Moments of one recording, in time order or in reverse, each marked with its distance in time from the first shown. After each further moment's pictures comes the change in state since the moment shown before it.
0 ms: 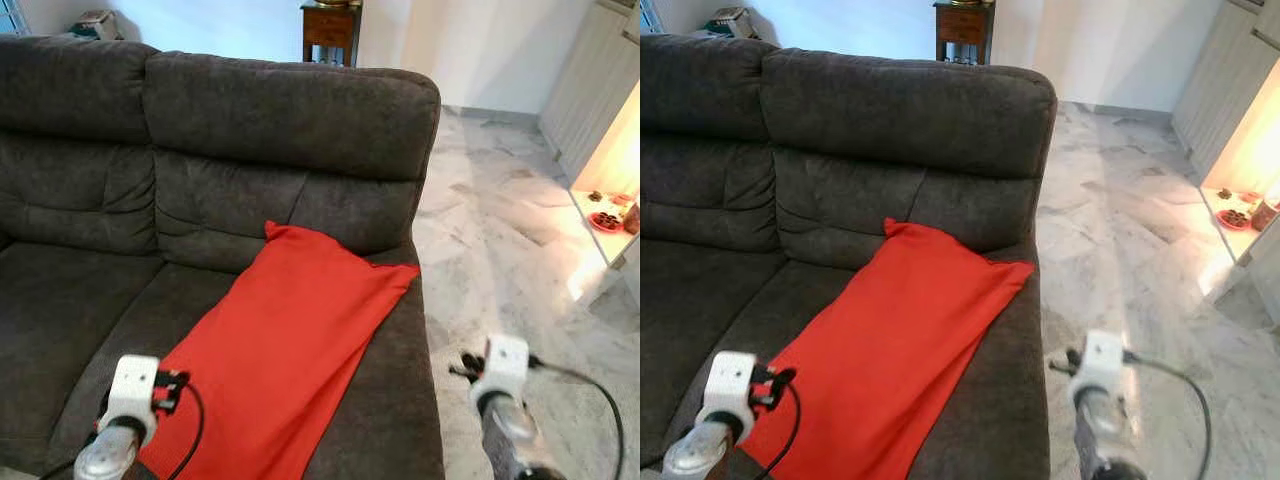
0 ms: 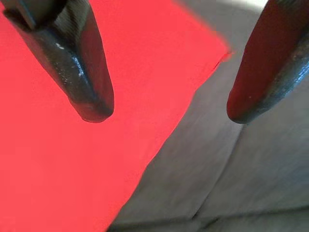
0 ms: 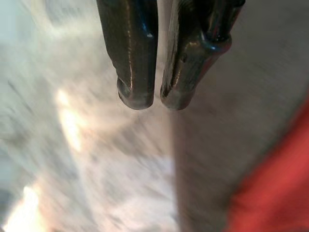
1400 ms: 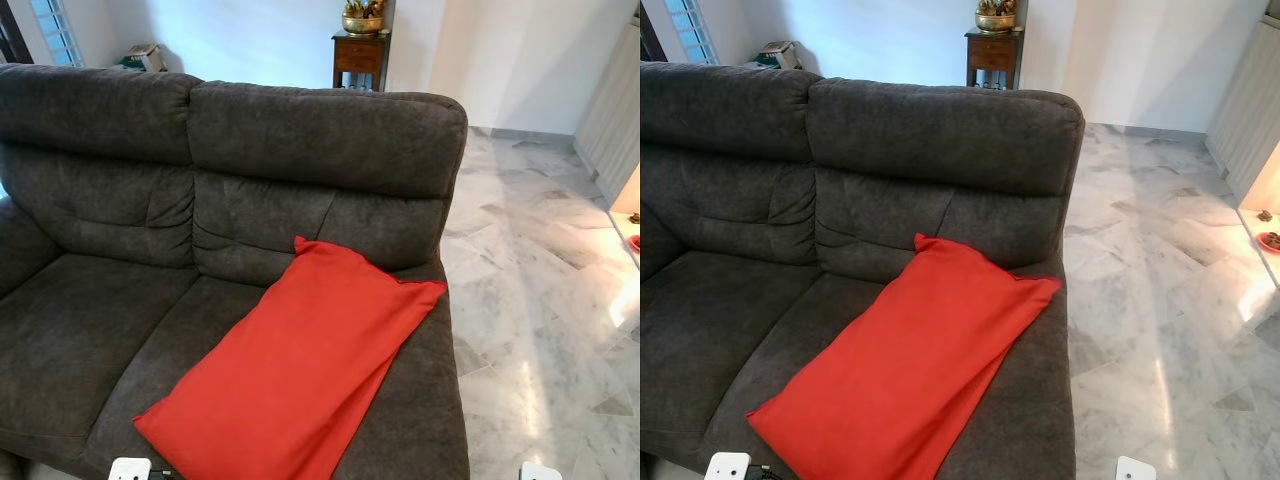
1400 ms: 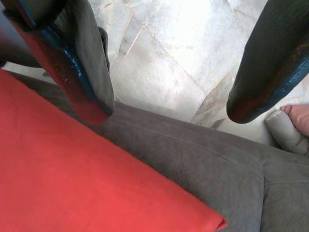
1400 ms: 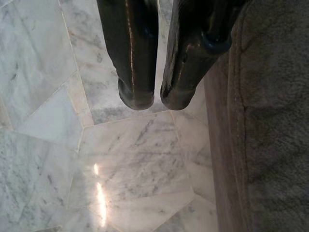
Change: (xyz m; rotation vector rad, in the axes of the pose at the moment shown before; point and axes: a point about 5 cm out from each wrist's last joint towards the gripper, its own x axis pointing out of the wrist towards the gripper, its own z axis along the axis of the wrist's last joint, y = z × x) left arm -0.048 -0.015 -0.098 -0.064 0.376 -0.033; right arm -0.054 -0.056 -0.116 -0.089 0.345 -0.192
